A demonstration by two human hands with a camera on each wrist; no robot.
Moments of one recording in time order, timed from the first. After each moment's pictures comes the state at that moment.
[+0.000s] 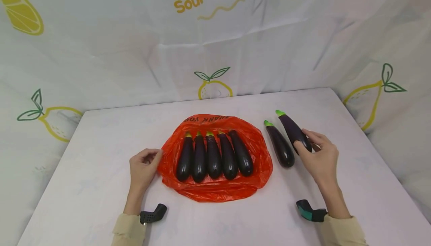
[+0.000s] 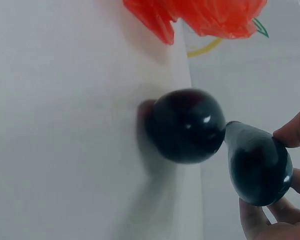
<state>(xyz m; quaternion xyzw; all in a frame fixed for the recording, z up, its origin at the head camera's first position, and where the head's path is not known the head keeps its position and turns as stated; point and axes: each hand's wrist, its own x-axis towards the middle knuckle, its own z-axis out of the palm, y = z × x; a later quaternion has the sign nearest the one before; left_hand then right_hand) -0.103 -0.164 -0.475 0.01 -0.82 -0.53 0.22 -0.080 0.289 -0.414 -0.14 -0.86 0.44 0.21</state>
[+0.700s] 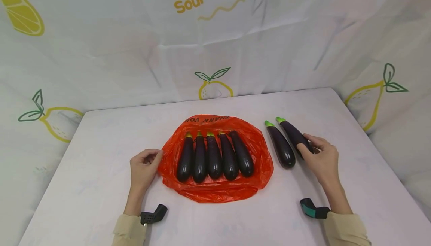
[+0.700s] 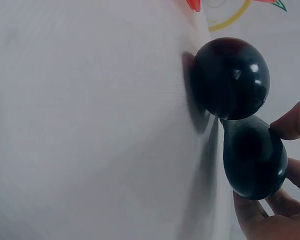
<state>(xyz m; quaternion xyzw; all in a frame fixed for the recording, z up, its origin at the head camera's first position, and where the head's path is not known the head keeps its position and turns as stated) -0.105 -0.170 -0.484 0.01 -0.81 -0.54 0.20 -0.085 0.312 -0.435 -0.13 -0.87 0.44 0.15</state>
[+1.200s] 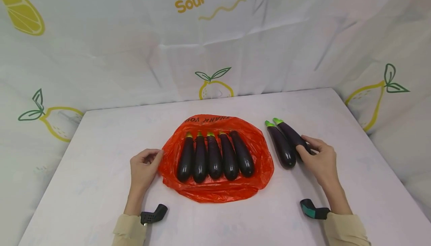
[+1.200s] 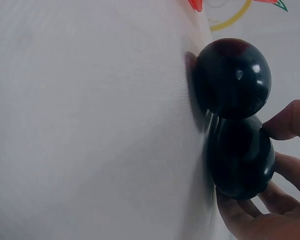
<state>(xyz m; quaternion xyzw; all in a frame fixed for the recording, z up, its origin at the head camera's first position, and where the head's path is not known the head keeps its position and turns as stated) -0.104 -0.166 -0.479 0.02 -0.82 -0.54 0.21 -0.084 0.310 -0.438 -0.13 -0.90 0.41 0.10</state>
